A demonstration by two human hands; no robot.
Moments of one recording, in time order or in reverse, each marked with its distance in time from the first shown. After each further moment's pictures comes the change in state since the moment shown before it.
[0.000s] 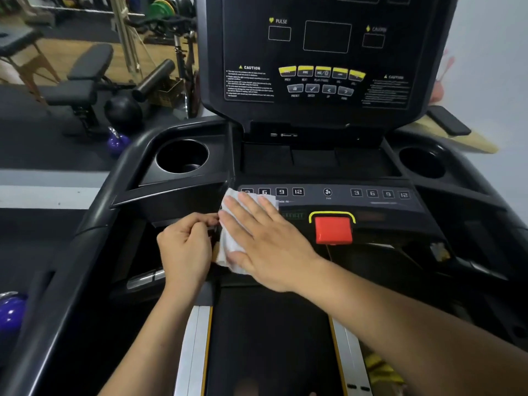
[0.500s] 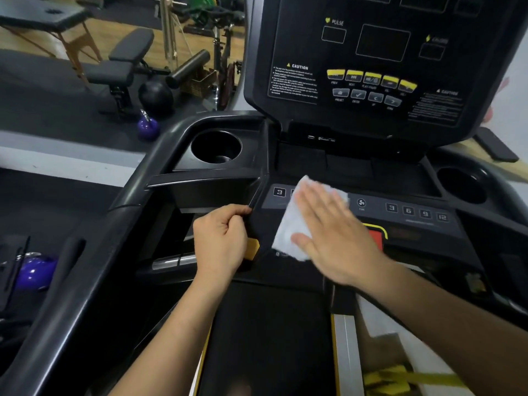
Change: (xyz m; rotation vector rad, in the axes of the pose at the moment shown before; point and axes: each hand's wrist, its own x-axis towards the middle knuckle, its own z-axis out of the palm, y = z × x) left_hand -0.001 0.004 0.006 0.079 0.003 0.008; right_hand -0.019 0.050 0.000 -0.056 -0.041 0.120
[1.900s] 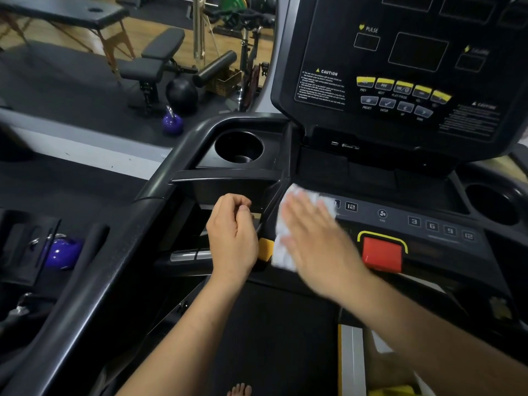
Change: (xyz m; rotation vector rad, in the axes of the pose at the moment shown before) left_hand -0.001 0.004 -0.003 -0.002 0.183 0.102; right_hand 0.019 -0.044 -0.006 0.137 0.079 -0.063
